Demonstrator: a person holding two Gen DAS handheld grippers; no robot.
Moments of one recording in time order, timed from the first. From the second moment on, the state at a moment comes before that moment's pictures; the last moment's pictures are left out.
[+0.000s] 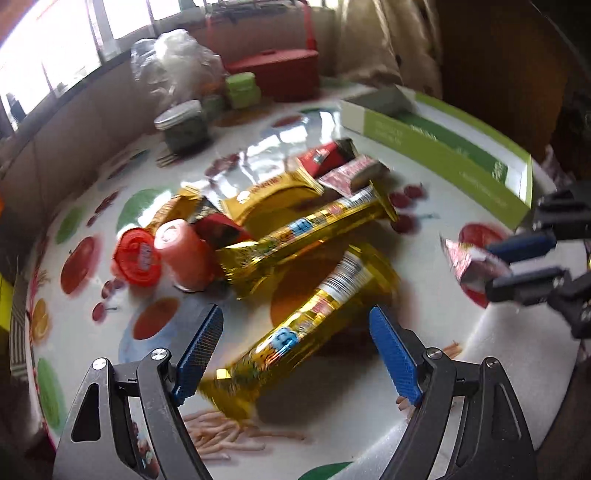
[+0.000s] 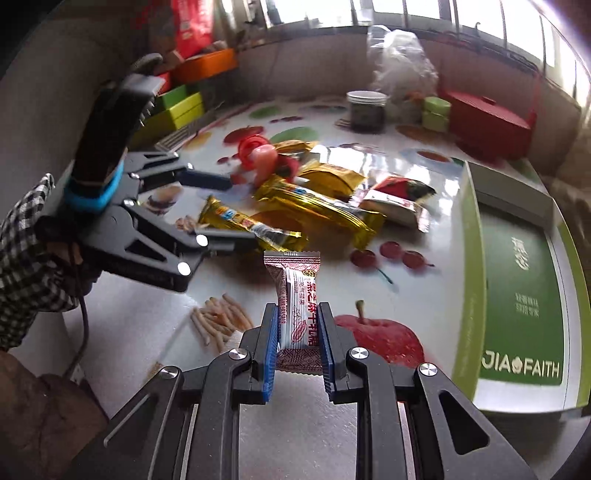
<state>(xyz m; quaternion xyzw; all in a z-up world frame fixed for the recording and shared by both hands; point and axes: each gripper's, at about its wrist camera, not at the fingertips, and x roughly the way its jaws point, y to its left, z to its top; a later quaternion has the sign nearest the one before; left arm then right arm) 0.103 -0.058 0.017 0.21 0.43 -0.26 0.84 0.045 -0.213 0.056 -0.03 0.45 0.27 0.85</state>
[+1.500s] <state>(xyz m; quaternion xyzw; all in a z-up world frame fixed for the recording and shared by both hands) 0.099 -0.085 0.071 0.02 0.43 -0.30 0.85 0.055 -0.264 0.093 0.06 0.40 0.17 0.90</state>
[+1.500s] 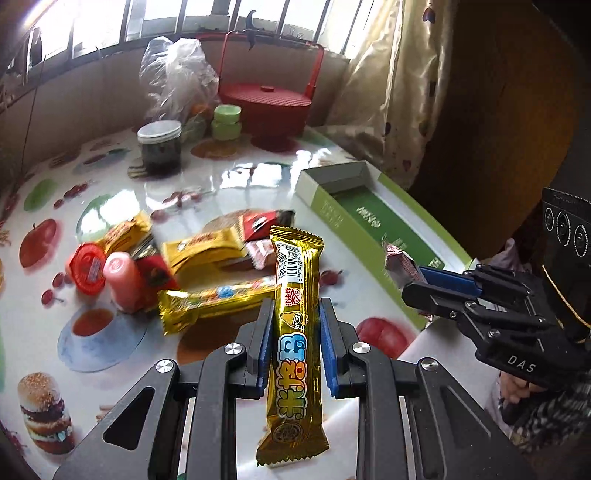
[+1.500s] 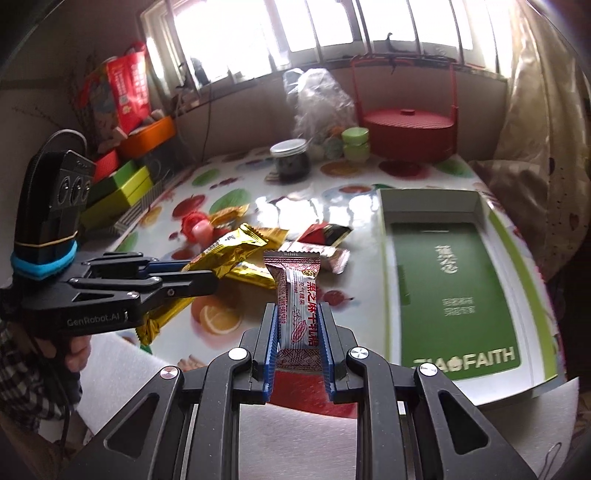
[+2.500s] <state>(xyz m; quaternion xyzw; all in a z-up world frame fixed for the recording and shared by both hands) 0.141 -0.235 0.071 -0.03 0.46 -0.36 0.81 0.075 -0.381 0.081 0.07 0.43 -0.02 0.90</state>
